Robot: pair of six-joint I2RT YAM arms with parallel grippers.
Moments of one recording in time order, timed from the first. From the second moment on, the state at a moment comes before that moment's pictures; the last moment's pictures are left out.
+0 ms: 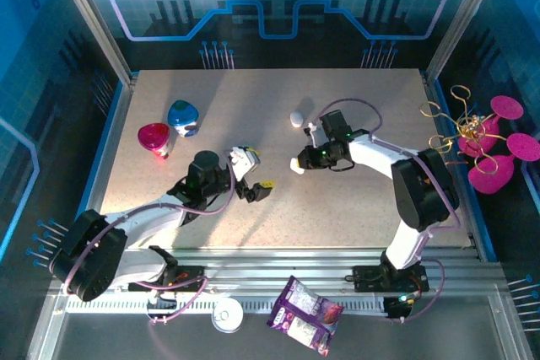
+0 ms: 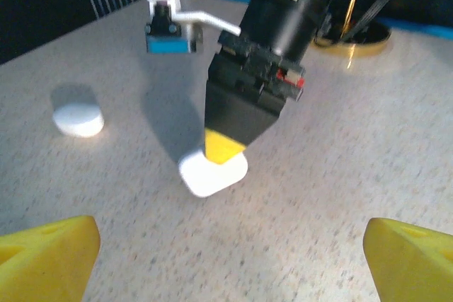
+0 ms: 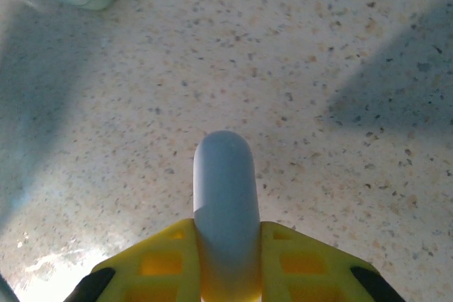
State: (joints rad) left arm -0.53 1.25 0.46 0.45 0.43 0.18; right arm 0.38 1.77 1.08 -0.41 -0.45 0.26
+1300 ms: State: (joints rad) left arm -0.09 1.40 0.31 0.70 0.00 0.01; right arm 0.13 1.41 0.42 0.54 0.14 -0.07
